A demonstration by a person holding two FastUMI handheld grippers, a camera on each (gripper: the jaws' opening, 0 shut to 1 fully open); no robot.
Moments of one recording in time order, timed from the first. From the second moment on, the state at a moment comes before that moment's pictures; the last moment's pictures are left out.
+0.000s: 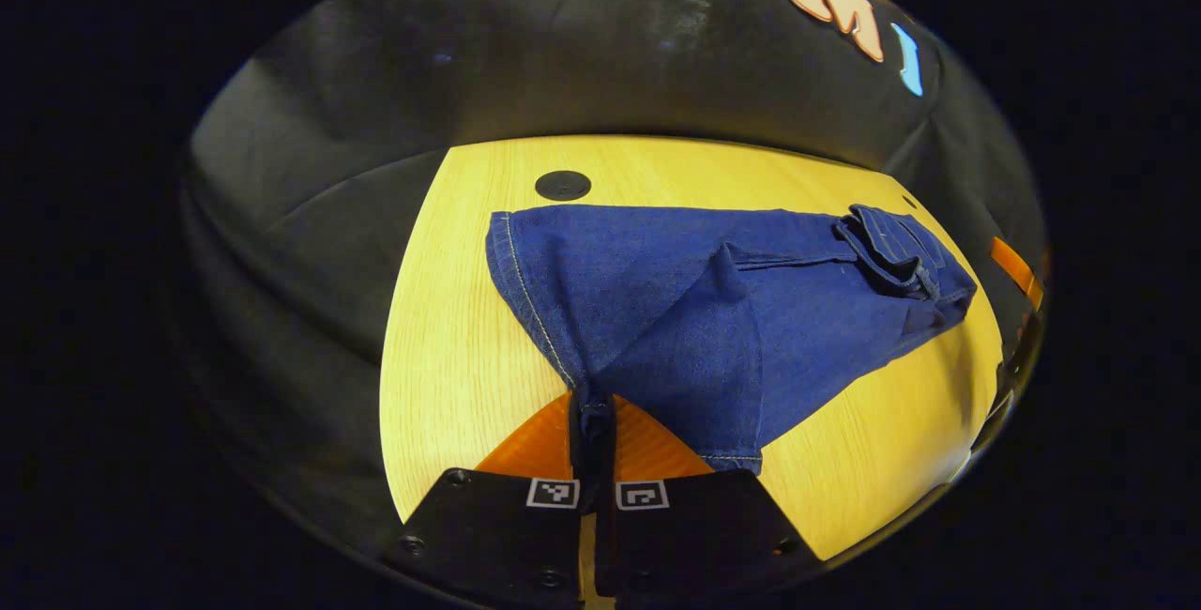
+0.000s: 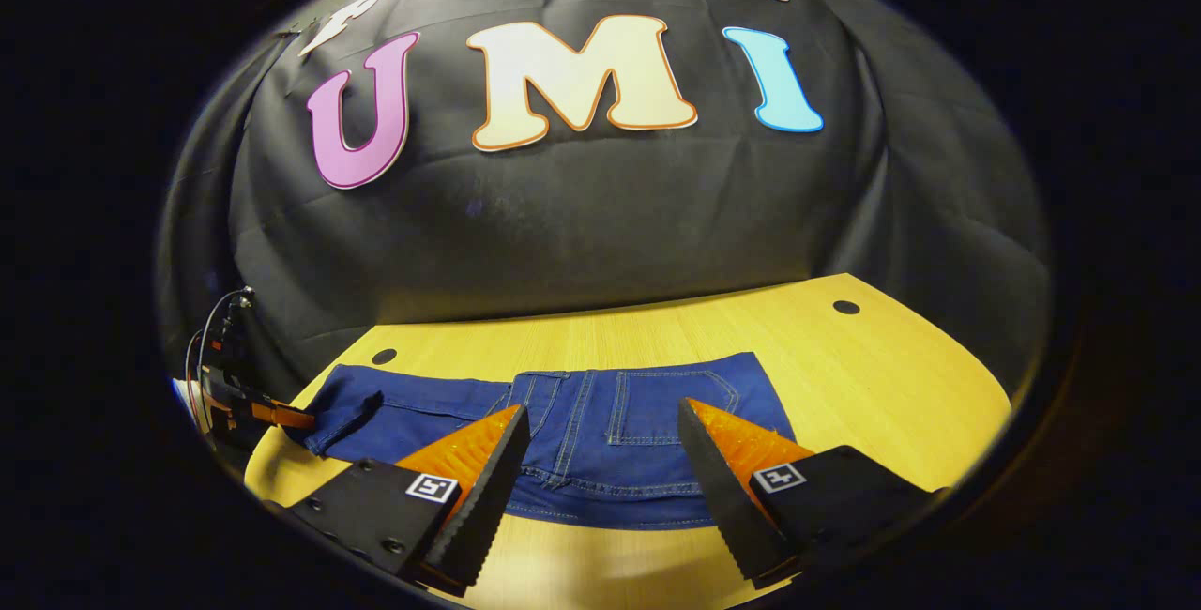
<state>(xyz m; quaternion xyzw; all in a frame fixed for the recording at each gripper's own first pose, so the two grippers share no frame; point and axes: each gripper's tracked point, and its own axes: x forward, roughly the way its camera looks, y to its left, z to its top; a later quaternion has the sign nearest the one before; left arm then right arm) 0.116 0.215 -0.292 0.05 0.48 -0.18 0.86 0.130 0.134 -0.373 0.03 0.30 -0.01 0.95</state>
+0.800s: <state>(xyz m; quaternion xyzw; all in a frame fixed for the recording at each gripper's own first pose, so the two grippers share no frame) 0.118 0.073 -0.148 -0.03 0.38 -0.22 0.90 0.109 0.044 -0.304 0.03 0.27 0.01 0.96</state>
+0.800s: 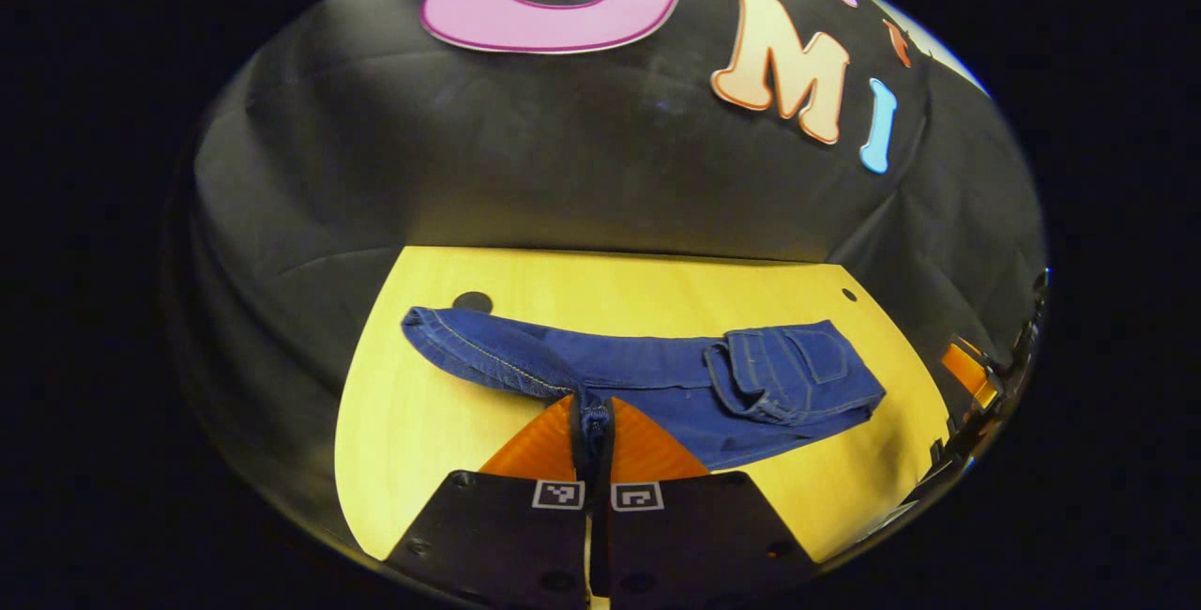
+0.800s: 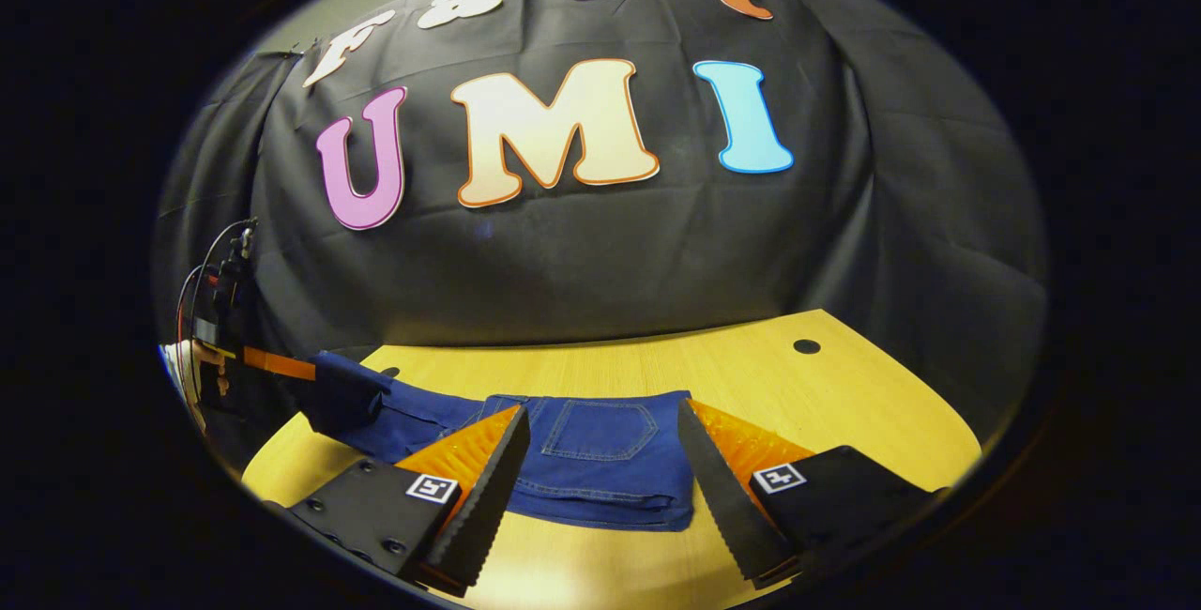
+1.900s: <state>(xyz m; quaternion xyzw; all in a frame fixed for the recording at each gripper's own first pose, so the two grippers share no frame) 0.088 -0.225 -0.133 -0.04 0.35 -0.37 0.86 0.070 -0.114 -0.271 0.02 0.26 -0.04 0.96</state>
